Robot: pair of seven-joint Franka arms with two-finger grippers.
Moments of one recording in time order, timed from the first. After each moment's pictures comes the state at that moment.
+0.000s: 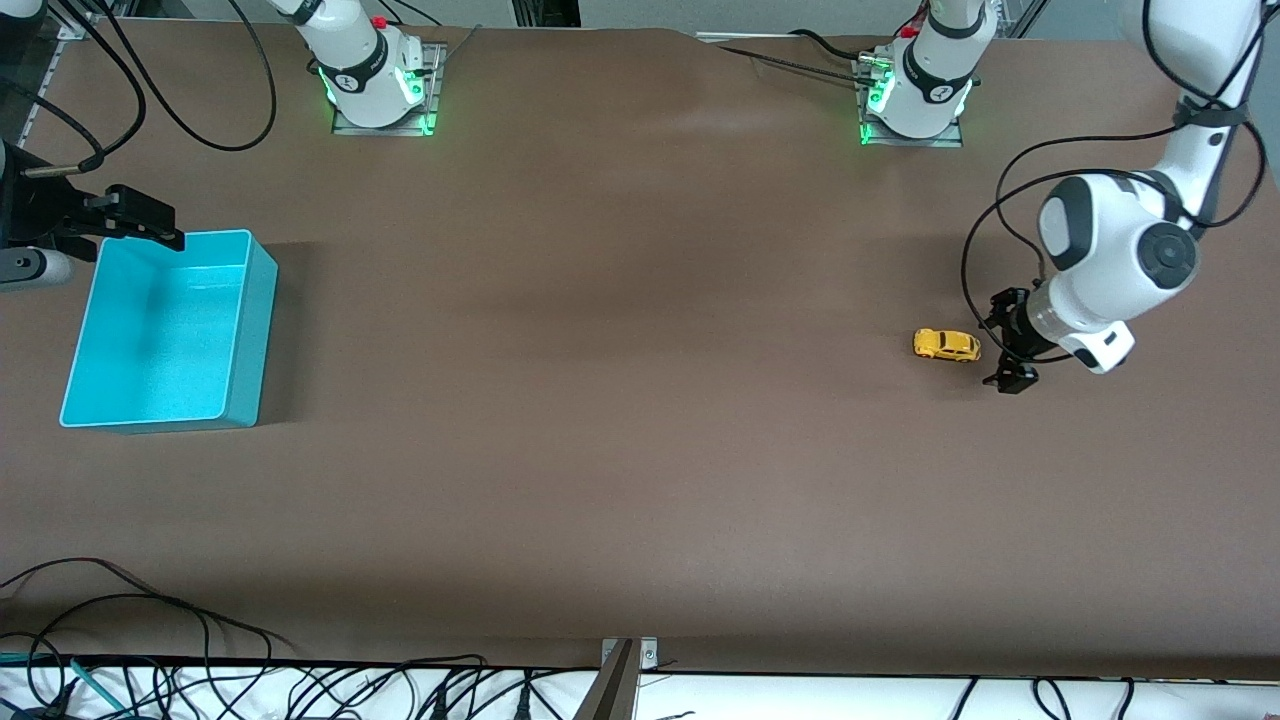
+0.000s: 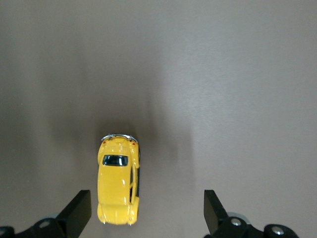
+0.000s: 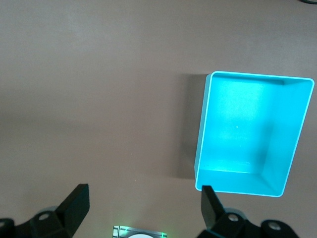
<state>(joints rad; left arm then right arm) 0.14 0.26 -0.09 -2.29 -0.07 2.54 -1.41 0.06 0.12 -0.06 -1.45 0.02 1.44 -0.14</state>
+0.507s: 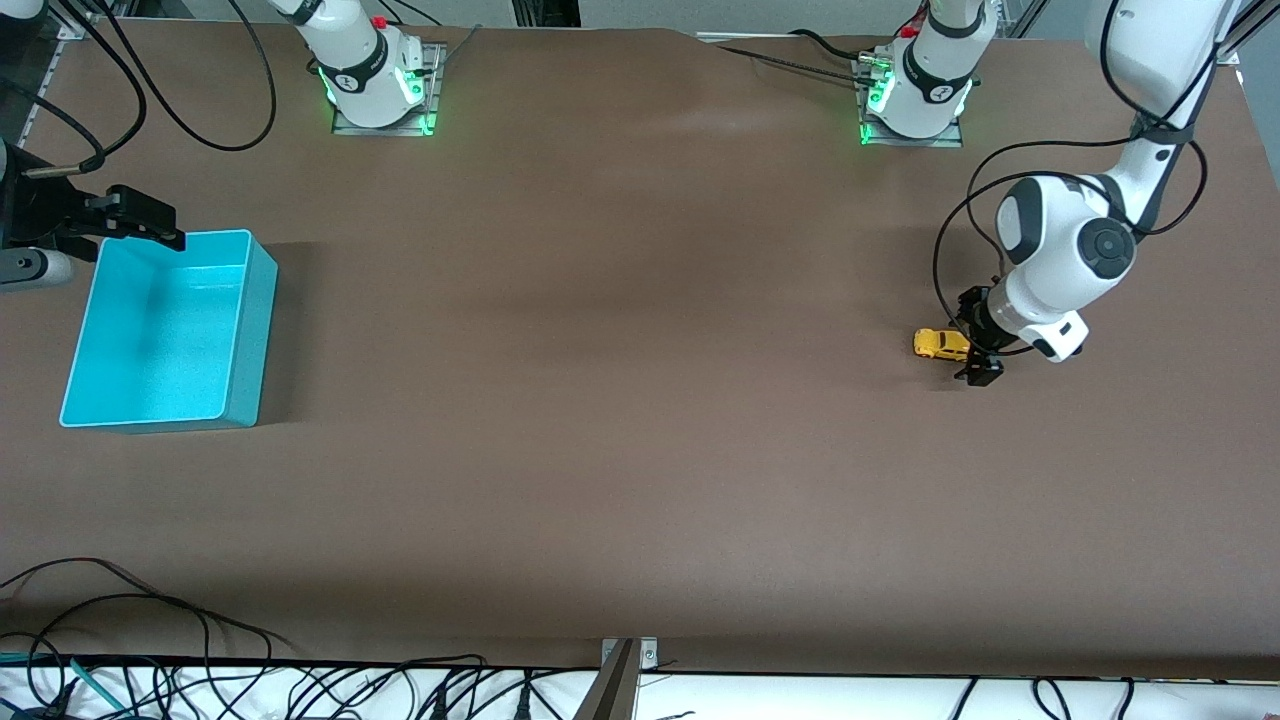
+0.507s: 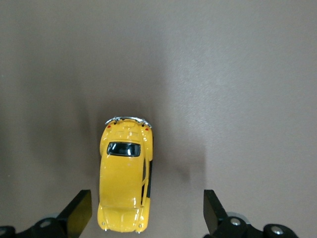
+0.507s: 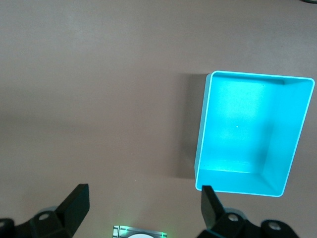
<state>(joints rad) 0.09 0.31 -0.09 -2.35 -0.07 2.67 -1.48 0.06 0.12 -0.06 -1.45 0.02 1.44 -0.14</state>
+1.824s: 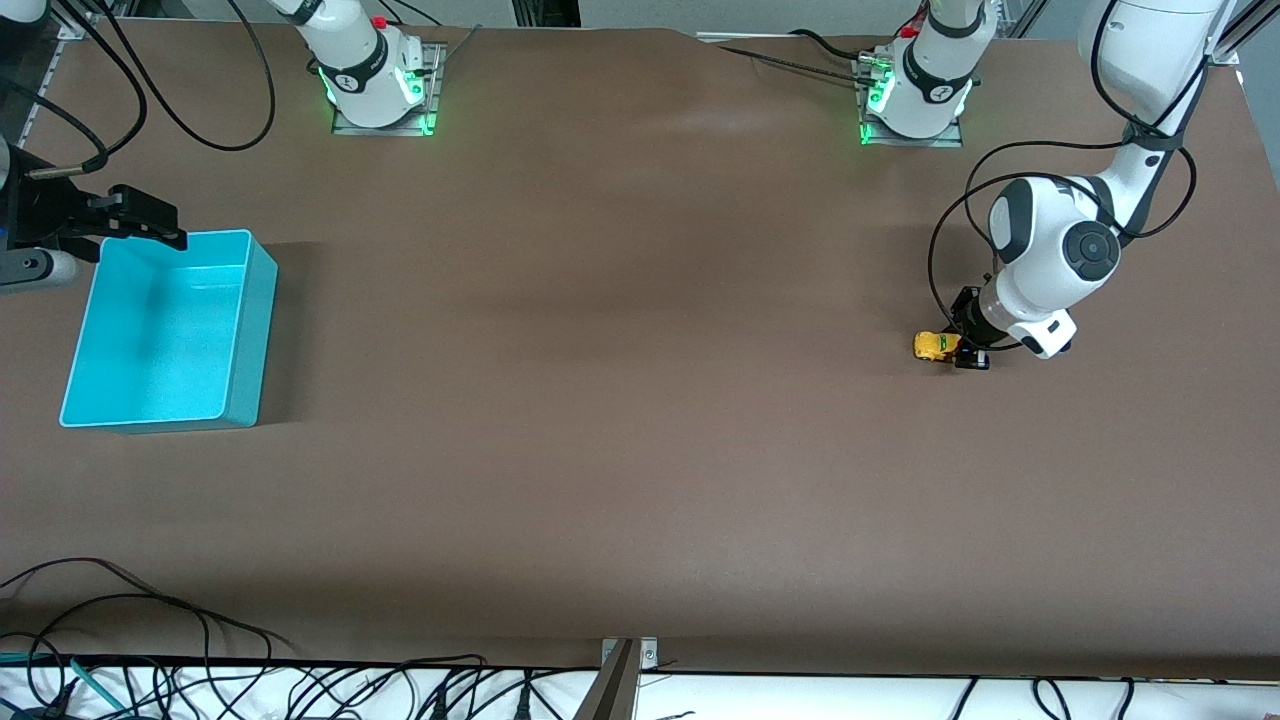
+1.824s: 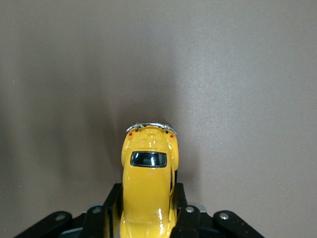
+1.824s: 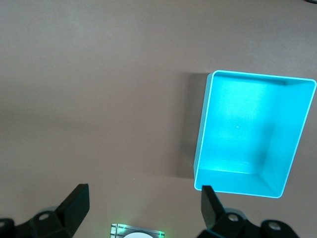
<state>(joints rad) 0.09 0.32 -0.08 -2.37 -0.04 2.67 -1.48 0.06 0.12 -0.06 -1.45 0.02 1.44 -0.16</state>
